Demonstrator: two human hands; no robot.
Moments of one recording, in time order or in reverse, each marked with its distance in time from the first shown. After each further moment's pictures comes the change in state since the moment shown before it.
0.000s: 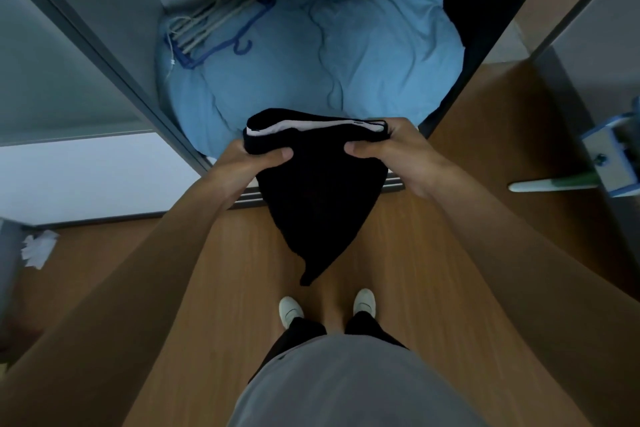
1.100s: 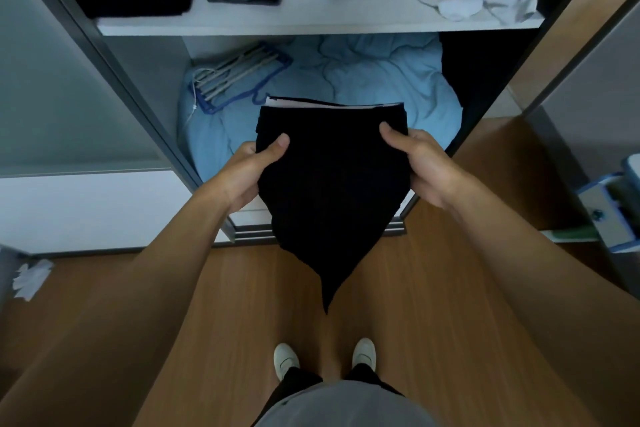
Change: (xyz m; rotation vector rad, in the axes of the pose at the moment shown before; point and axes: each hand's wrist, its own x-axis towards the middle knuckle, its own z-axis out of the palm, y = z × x) left_hand 0.014 0.066 -0.016 -0.105 -0.095 0.052; right_hand 0.023 -0.061 -0.016 0.152 -0.001 -0.019
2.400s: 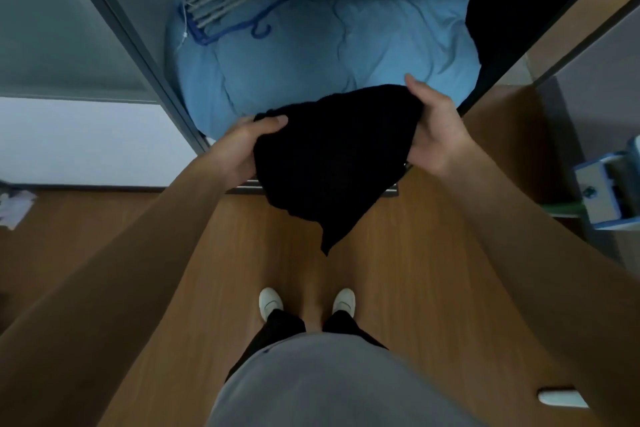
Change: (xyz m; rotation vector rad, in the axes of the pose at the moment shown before) left_hand -0.015 -0.051 -0.004 -0.215 0.101 -0.165; right_hand 0.005 0.024 0.012 0.378 0.064 0.256
